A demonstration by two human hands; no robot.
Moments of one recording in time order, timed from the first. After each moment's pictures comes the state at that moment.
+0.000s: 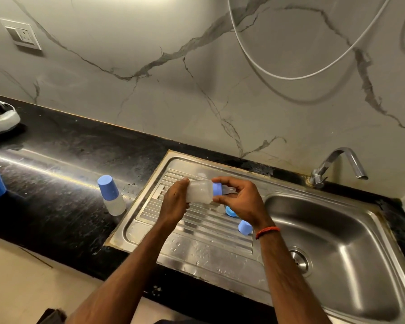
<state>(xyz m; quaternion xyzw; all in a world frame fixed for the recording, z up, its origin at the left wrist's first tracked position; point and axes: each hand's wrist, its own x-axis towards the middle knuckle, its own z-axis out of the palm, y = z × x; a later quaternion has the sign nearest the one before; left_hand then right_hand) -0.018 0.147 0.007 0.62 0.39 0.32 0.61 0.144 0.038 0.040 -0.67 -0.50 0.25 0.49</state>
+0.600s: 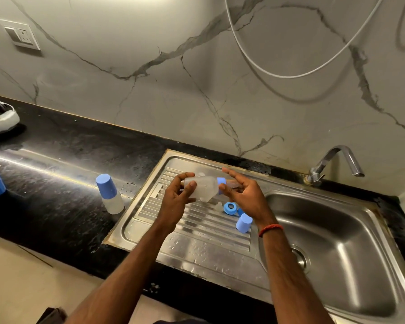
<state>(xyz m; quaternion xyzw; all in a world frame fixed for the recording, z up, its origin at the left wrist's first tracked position) -0.017 0.142 0.004 0.60 0.29 0.35 0.66 0.165 0.030 0.033 -0.68 -0.43 0.29 0.51</state>
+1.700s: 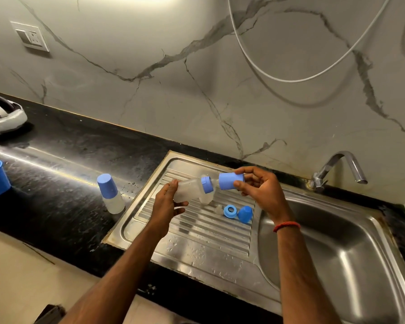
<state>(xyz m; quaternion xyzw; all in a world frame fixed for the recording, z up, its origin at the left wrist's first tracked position) -0.026 0.152 -0.009 0.48 0.41 0.34 0.70 0.197 0.018 0.060 -0.67 -0.47 0.24 0.52</state>
